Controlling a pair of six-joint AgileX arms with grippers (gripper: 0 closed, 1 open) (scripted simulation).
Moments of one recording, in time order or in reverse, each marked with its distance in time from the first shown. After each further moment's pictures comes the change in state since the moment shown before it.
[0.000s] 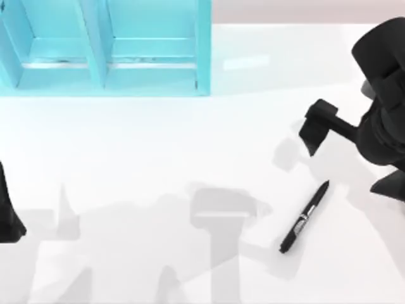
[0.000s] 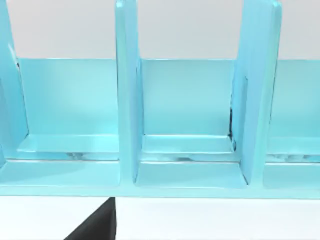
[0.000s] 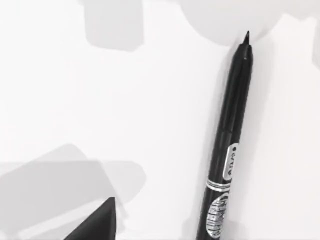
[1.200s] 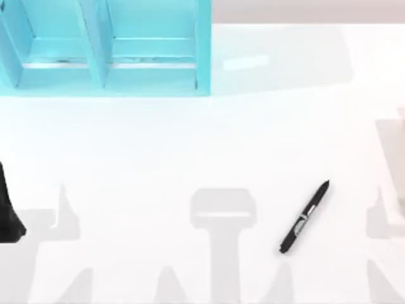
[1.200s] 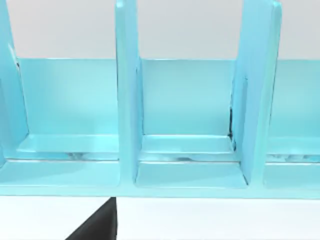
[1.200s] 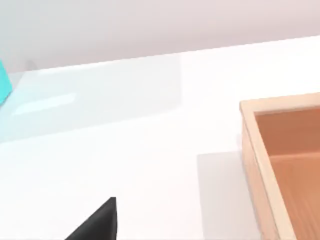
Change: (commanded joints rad) left arm 0.000 0.000 0.000 0.000 0.000 0.000; right arm -0.366 -1.389 -0.986 0.655 0.040 -0.796
